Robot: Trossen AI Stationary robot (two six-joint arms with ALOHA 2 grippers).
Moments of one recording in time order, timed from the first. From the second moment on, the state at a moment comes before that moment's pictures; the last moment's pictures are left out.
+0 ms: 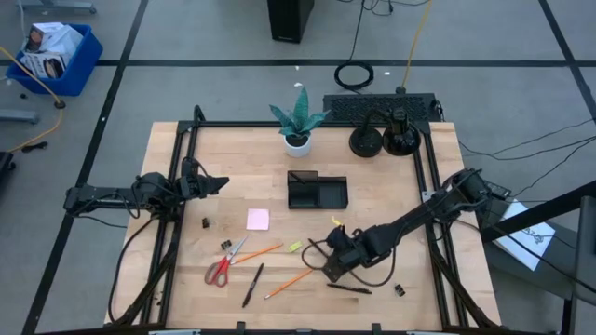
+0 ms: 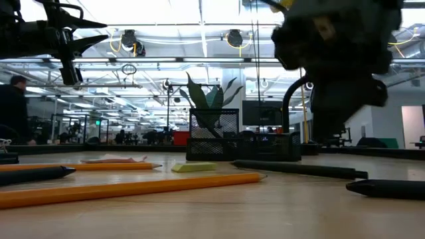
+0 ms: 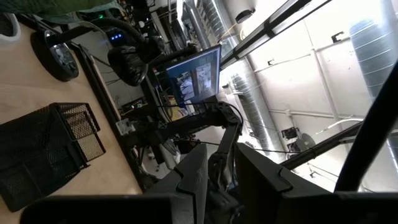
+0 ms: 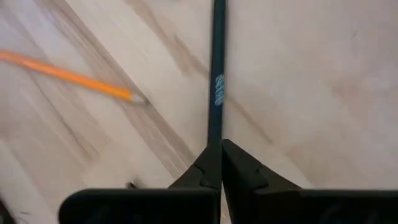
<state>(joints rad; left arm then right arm) 0.00 0.11 0.01 0.37 -0.16 -1.16 0.47 1.78 1.11 -0.52 0.18 1.23</state>
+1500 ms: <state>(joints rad) 0.00 0.11 0.01 0.33 -0.19 -1.13 0.37 1.75 1.33 -0.52 0.05 0.96</state>
